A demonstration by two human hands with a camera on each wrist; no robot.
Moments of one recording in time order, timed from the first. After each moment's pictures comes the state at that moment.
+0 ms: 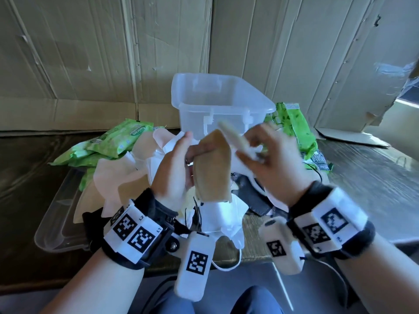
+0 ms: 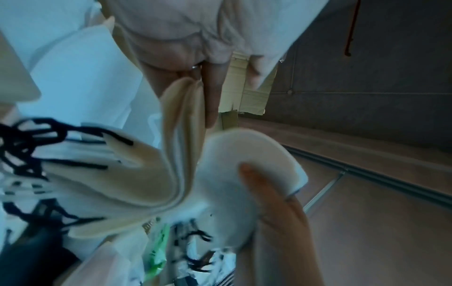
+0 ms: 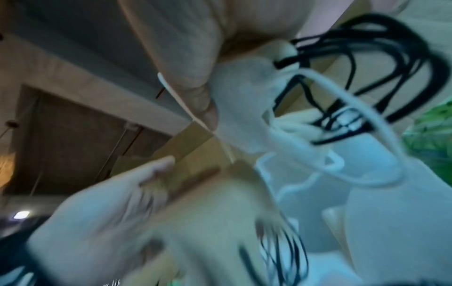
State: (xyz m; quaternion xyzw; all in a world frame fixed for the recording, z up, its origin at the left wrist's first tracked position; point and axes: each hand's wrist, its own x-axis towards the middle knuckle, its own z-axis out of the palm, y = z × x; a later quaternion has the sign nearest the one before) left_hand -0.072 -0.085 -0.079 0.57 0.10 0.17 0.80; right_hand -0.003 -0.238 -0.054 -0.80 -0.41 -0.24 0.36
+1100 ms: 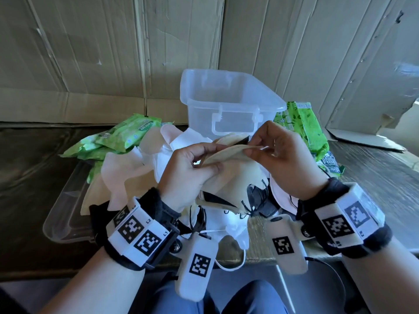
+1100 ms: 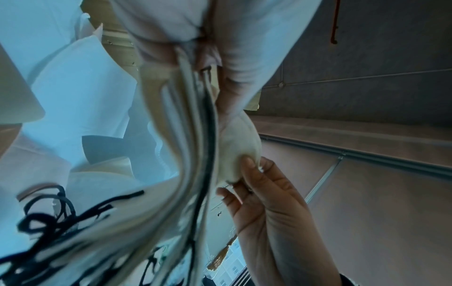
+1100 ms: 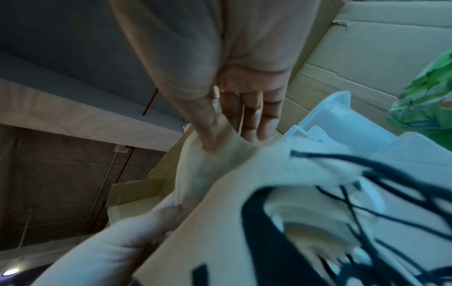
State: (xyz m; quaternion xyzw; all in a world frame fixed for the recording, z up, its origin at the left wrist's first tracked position) left_hand -0.075 -0.084 -0.090 0.71 -0.01 0.26 0.65; right_hand 0.015 -0.238 -0.056 -0.74 -0.44 -0.06 0.51
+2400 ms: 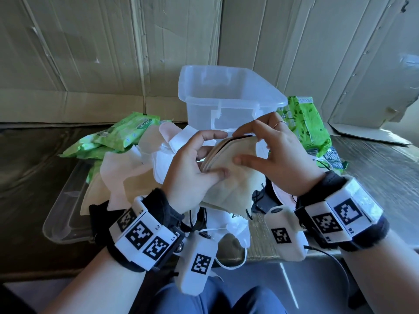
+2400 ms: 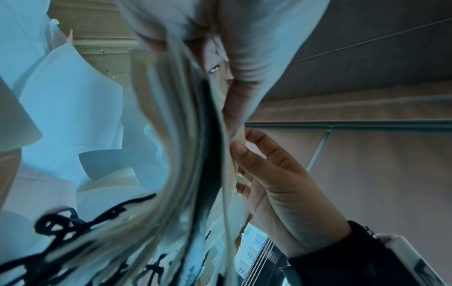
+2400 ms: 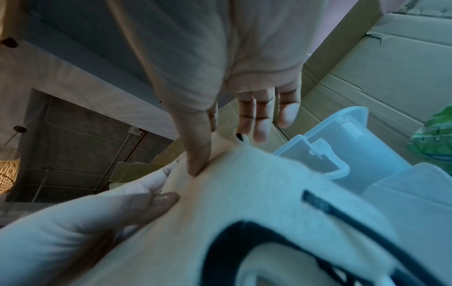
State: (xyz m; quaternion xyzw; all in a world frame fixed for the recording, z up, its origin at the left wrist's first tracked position) left_hand -0.075 -0.088 -0.091 0.74 -0.05 0.26 0.61; right_hand 0.015 -0.237 -0.053 -0.80 -0.46 -0.14 0.35
